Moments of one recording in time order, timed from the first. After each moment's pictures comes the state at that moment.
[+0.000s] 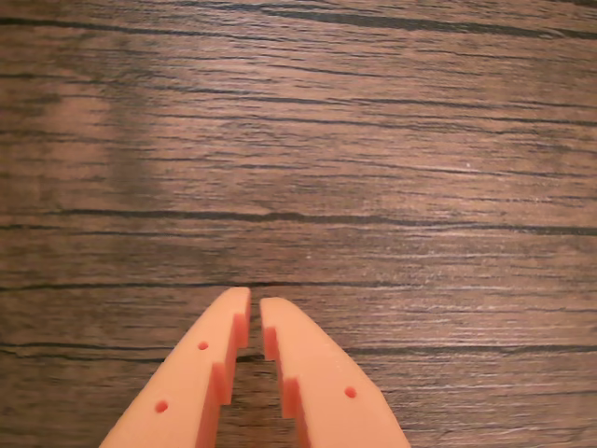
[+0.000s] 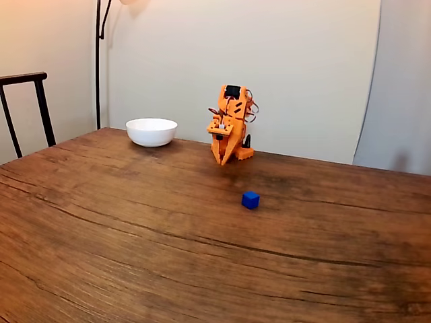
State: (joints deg) arm 6.0 190.8 178.2 74.2 95.5
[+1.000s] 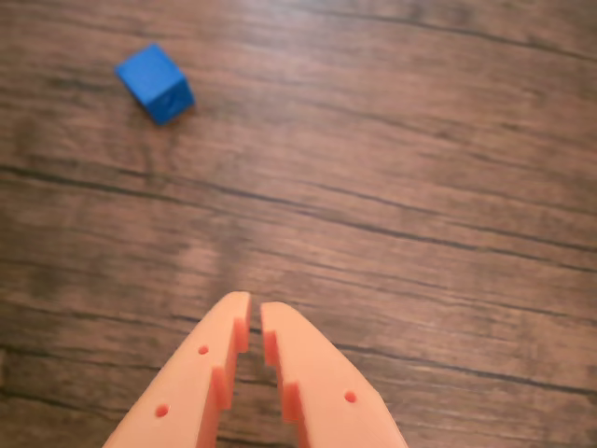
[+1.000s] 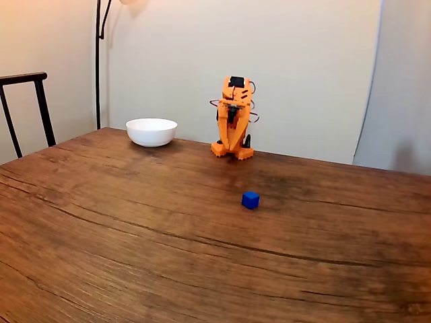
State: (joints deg) arm -2.7 184.0 165.9 60.8 98.7
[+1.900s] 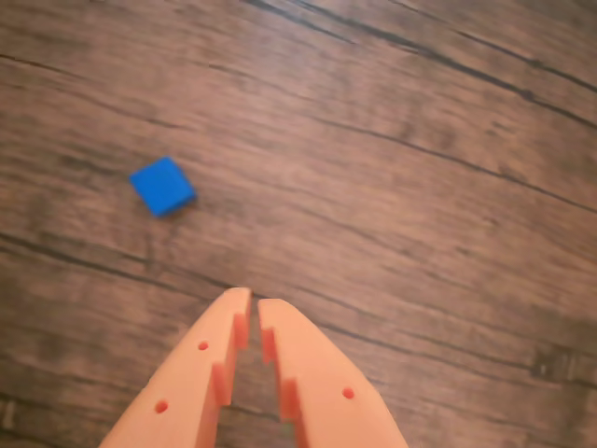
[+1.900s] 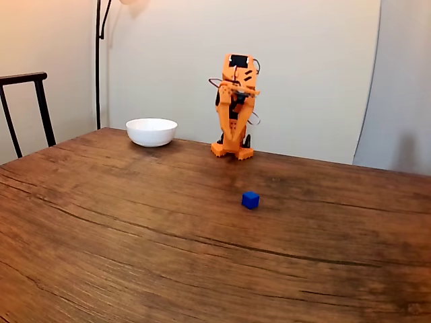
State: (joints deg) arm -3.6 131.7 131.4 48.3 106.0
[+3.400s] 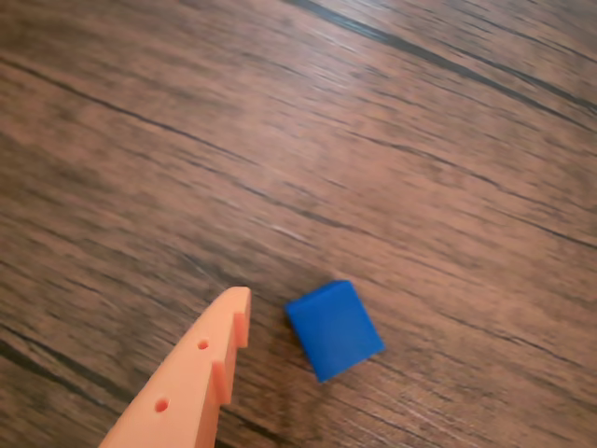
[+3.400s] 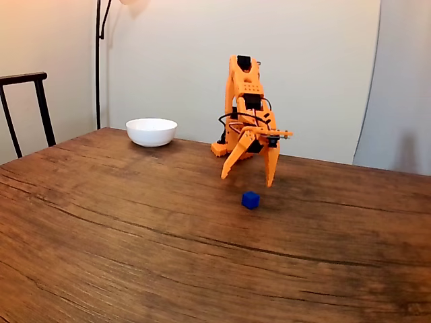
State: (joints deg) arm -18.6 110.5 150.2 -1.4 95.5
